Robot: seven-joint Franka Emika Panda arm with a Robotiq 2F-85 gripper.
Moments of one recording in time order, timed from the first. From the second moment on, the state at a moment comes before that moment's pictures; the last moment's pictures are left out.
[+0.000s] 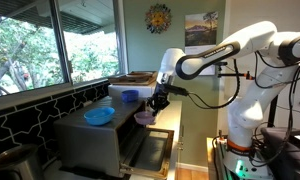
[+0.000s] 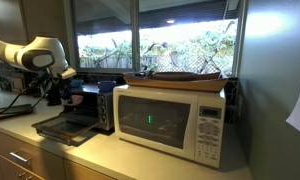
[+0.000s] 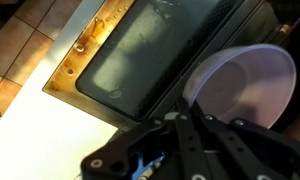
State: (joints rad) arm 0.05 -0.60 0.25 -2.56 0.29 2.30 0.88
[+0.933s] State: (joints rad) arm 0.01 -0.51 0.29 -2.58 0.23 2.48 1.15
